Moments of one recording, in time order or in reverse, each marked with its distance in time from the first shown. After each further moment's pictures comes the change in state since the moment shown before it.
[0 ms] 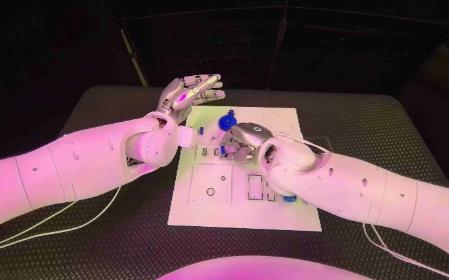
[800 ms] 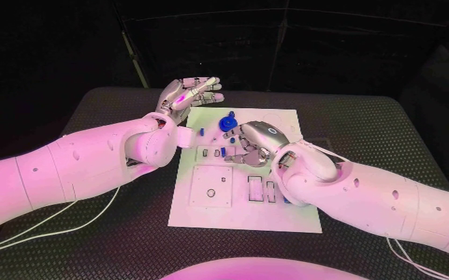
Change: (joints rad) left arm 0.000 -0.003 0.000 -0.015 -0.005 0.000 -0.011; left_hand 0.000 0.000 0.023 -0.009 0.000 0.078 0.020 0.000 0.000 0.087 -0.033 -0.003 0.000 0.120 -0.033 0.015 0.007 0.000 0.085 -0.023 0.042 0.003; right arm -0.014 -0.140 -0.001 0.168 0.032 -0.189 0.089; right_hand 0.051 -0.085 -0.046 0.137 0.015 -0.084 0.022 0.006 0.002 -0.017 0.018 -0.005 -0.019 0.002 0.015 0.000 0.001 0.000 -0.006 0.016 -0.004 -0.010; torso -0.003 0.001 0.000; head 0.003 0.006
